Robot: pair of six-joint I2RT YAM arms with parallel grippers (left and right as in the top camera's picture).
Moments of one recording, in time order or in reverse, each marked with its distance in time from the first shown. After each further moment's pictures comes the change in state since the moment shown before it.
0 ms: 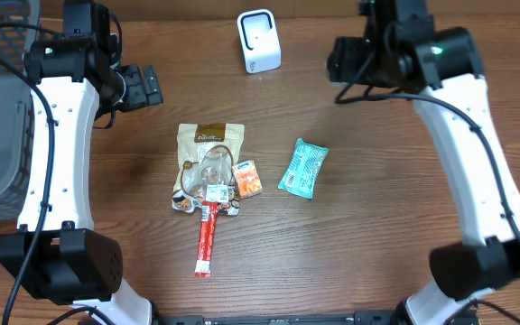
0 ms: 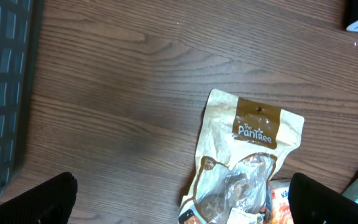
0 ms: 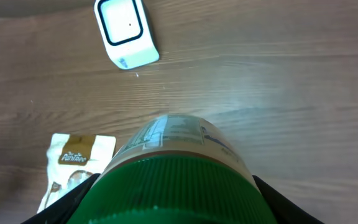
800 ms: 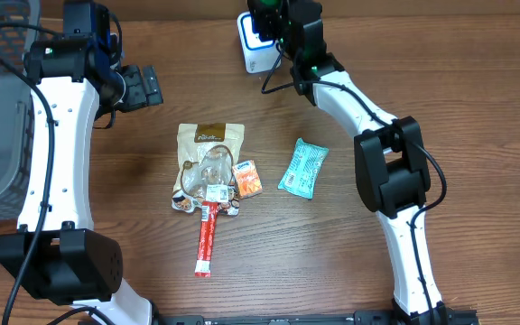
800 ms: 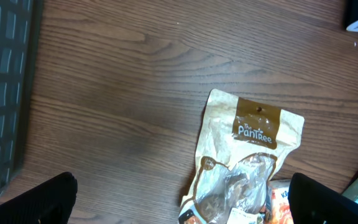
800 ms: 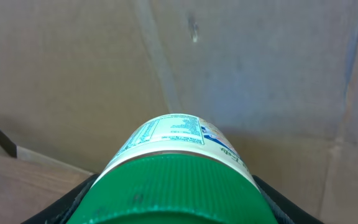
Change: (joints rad) left arm 0.000 0.000 0.000 0.000 0.000 0.000; right arm 0.087 0.648 -0.012 1.488 -0.001 -0.068
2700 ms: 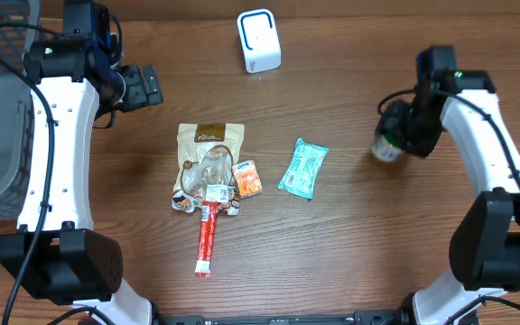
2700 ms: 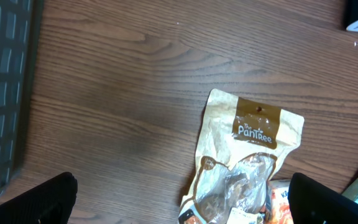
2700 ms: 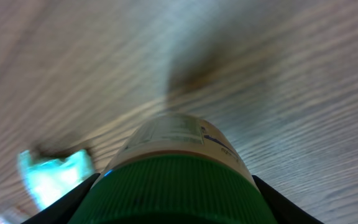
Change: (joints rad) left arm 0.000 0.000 0.000 0.001 0.000 0.000; right arm -0.399 -0.653 -0.544 -1.438 -0.051 0.264
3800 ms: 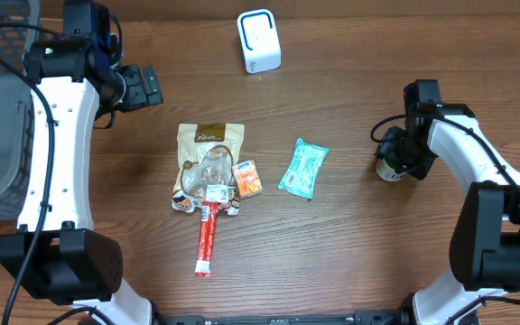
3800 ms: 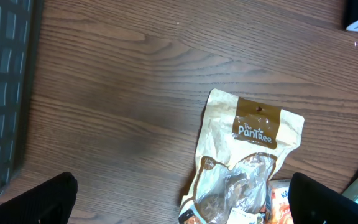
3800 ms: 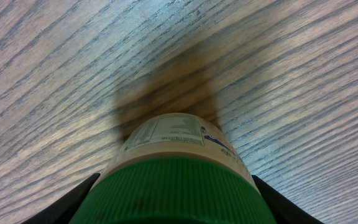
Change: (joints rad) left arm 0.000 0.000 0.000 -0.001 0.000 0.000; right arm 0.000 0.000 -0.241 0.226 0.133 -0.006
